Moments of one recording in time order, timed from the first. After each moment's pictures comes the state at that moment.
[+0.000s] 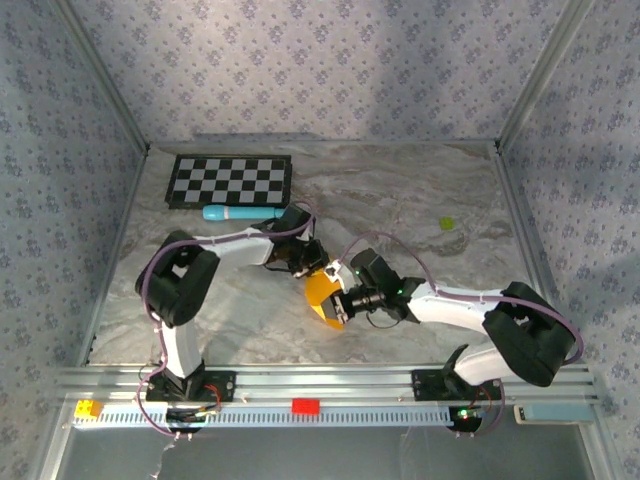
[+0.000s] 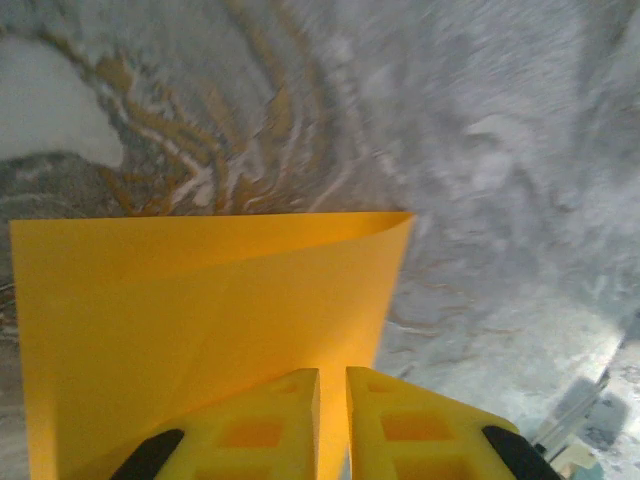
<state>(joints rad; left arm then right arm) -0.69 1.86 1.08 -0.29 0.43 -1.01 0.83 1.39 0.55 0.10 -0.54 0.43</state>
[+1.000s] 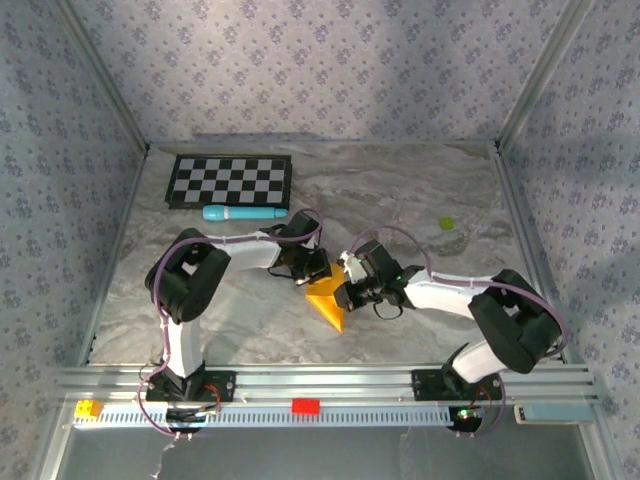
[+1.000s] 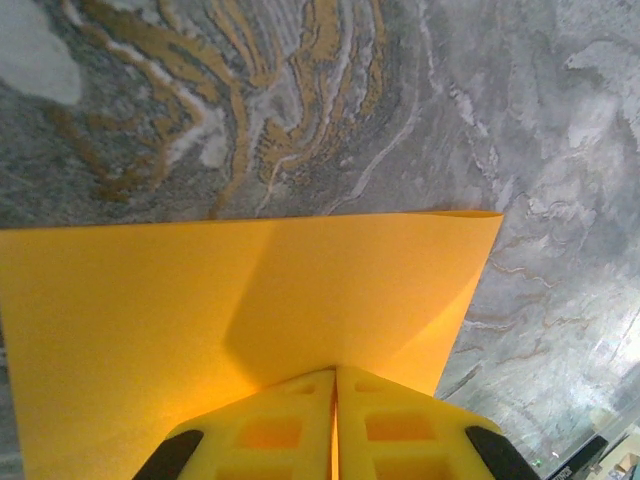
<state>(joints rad) -0.72 1.90 1.08 -0.30 0.42 -0.96 0.72 1.48 0.62 -0.07 -0.42 0.36</state>
